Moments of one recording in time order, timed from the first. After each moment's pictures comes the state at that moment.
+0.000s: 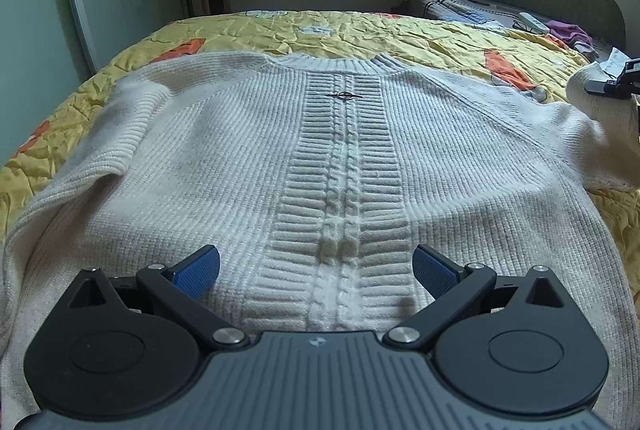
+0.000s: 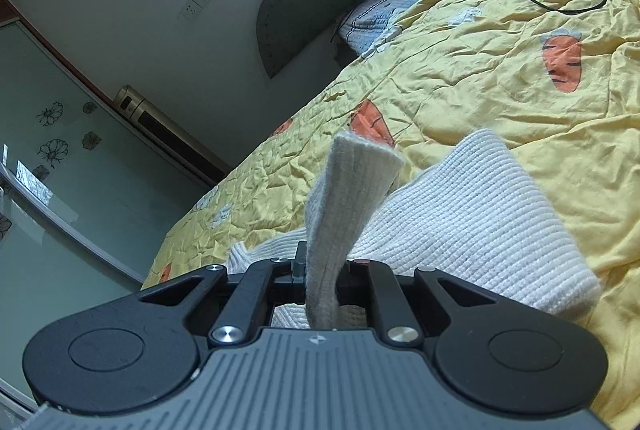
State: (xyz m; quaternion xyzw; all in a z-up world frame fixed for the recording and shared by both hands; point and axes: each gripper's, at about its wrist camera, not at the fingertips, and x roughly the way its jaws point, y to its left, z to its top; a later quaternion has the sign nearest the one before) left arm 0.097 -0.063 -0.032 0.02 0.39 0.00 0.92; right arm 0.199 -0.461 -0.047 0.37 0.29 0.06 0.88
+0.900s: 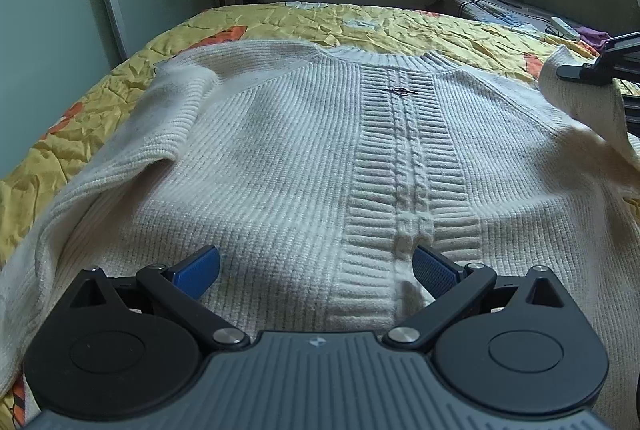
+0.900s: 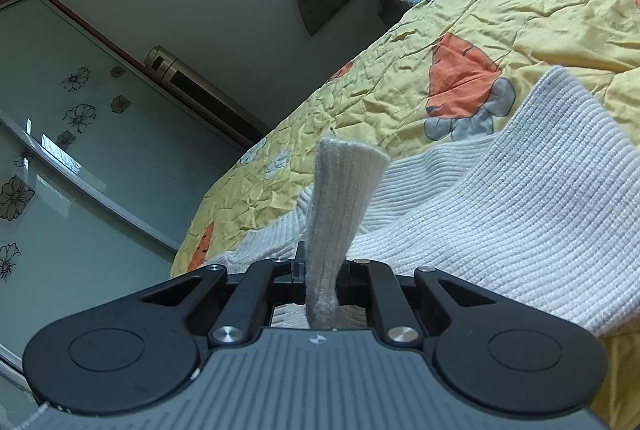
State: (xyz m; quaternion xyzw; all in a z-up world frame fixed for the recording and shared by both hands) left arm 0.099 -0.027 -0.035 0.01 0.40 0.03 0.92; right arm 0.227 -0.360 -0.047 0.38 0.32 0.12 0.86
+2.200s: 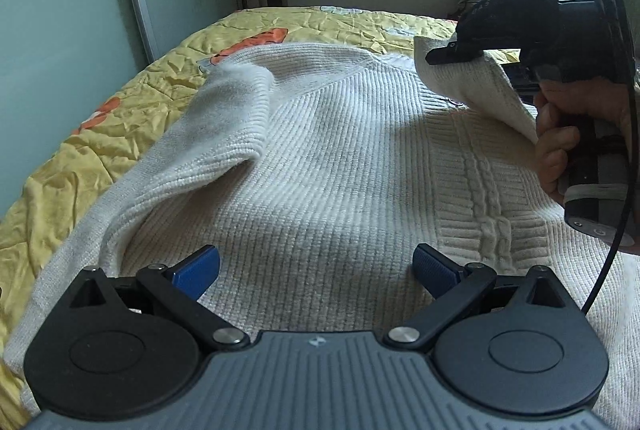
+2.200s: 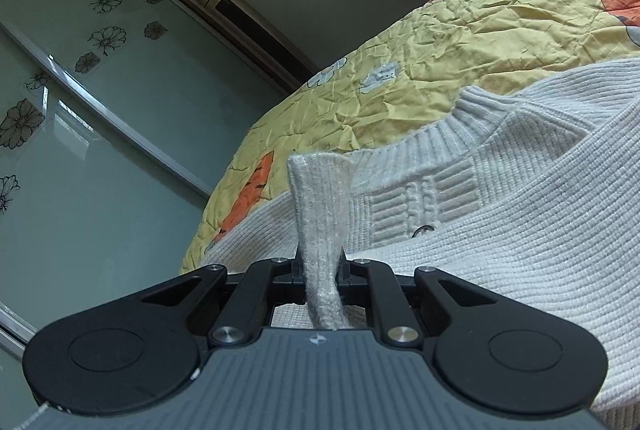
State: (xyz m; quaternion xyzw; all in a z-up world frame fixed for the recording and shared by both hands) left arm 0.093 0.028 -0.032 0.00 0.39 0.05 0.92; right arm 0.285 -0.173 -0.055 0.34 0.35 0.19 0.85
